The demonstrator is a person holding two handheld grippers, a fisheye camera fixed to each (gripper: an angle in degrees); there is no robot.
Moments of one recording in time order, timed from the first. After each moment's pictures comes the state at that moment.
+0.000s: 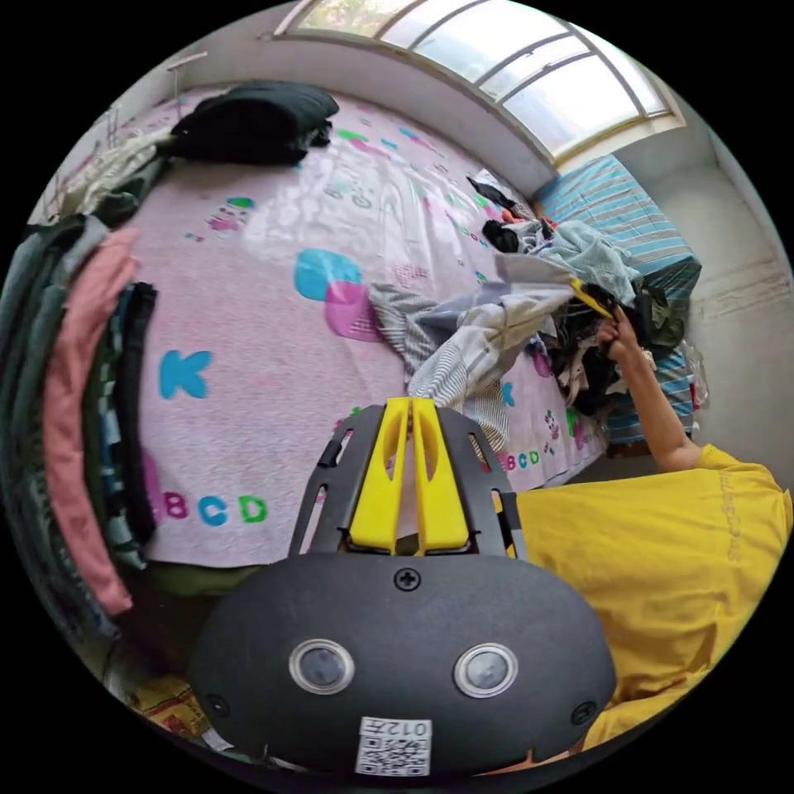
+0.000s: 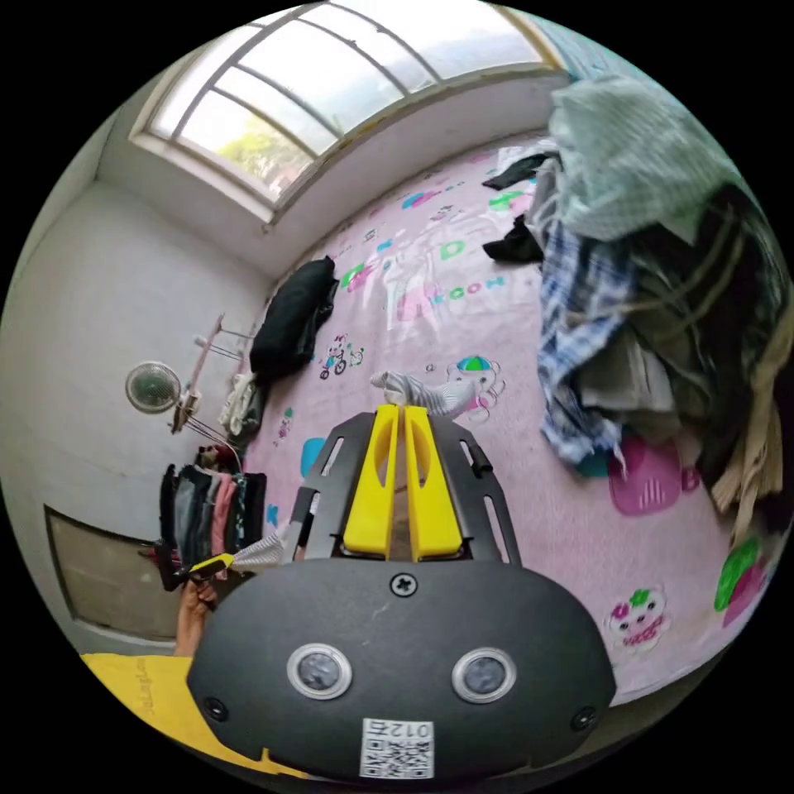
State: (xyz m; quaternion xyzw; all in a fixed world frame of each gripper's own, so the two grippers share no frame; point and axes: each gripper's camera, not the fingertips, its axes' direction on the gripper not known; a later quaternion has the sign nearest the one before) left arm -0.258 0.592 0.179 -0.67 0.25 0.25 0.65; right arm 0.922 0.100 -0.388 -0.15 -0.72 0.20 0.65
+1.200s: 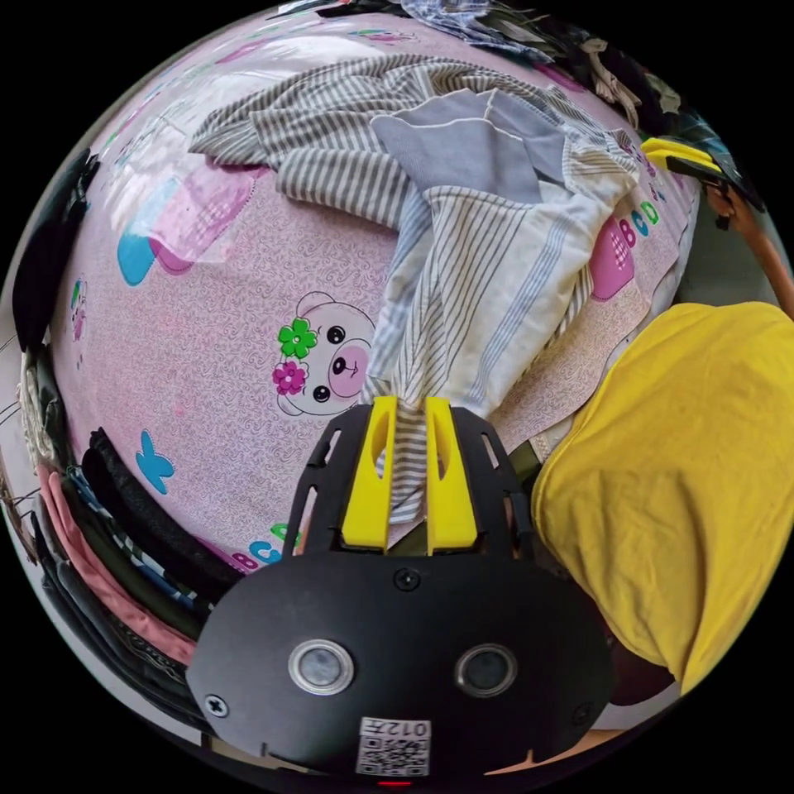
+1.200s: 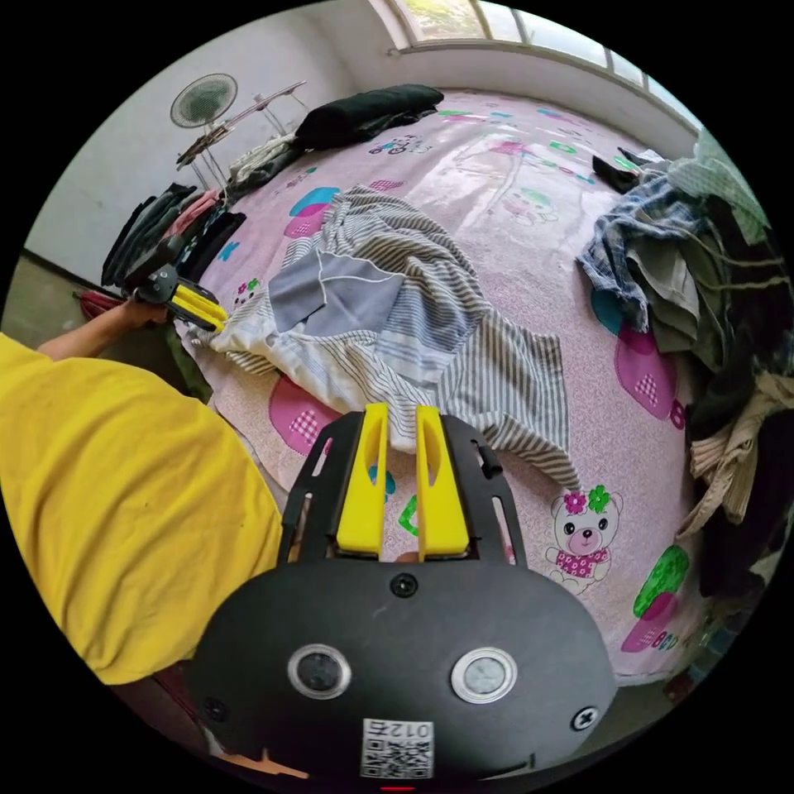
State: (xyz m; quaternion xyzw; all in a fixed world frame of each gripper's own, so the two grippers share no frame) left arm -0.061 0.847 0.108 -0.66 0.20 0.62 0.36; right arm 0.912 0.336 -0.466 -0.10 -0.68 -0.17 0.70
